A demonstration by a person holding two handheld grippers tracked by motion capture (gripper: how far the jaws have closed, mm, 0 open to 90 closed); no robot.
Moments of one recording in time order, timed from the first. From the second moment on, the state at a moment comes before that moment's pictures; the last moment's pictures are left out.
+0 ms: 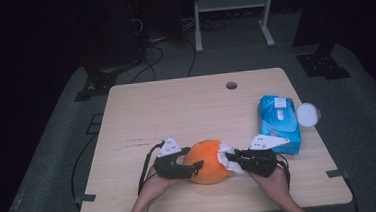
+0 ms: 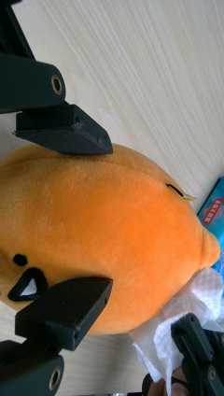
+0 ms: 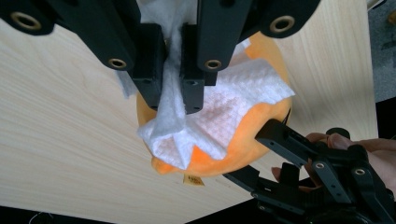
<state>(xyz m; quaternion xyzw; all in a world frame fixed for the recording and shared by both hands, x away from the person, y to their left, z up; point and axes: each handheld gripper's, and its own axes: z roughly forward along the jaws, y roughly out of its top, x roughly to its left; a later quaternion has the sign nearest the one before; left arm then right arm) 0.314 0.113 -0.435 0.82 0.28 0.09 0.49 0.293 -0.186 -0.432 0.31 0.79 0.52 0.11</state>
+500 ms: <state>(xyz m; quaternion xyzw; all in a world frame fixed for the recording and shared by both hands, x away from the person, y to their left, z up) 0.309 0.105 -0.436 0.82 0.27 0.10 0.49 0.294 -0.185 -0.431 0.32 0.78 0.51 0.13</state>
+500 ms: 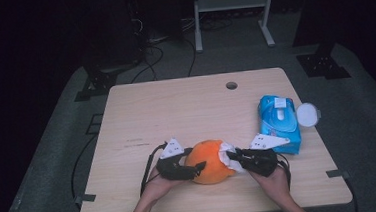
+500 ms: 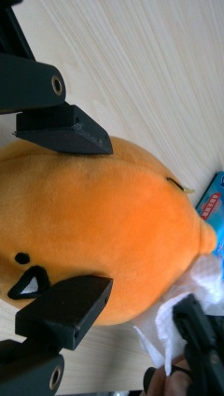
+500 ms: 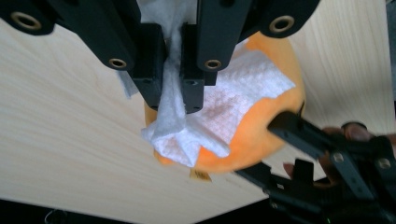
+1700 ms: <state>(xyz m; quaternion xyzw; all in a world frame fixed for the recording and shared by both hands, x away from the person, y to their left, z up) 0.303 0.087 -0.425 0.81 0.26 0.12 0.51 0.302 -0.187 -0.427 0.31 0.77 0.54 0.13</state>
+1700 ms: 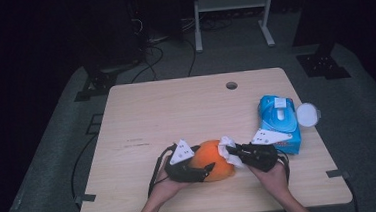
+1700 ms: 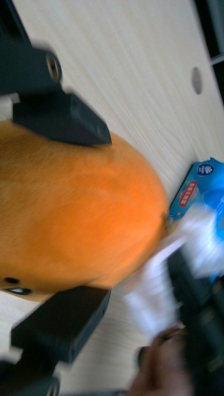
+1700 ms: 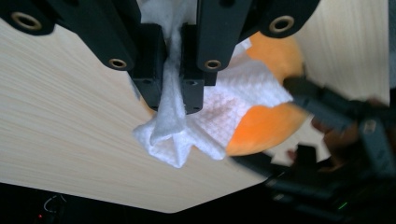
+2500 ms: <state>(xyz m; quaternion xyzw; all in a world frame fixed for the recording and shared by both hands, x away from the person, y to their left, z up) 0.298 0.089 -0.423 0.83 0.24 0.12 0.49 0.294 -0.175 -0.419 0.29 0.79 0.53 0.14</state>
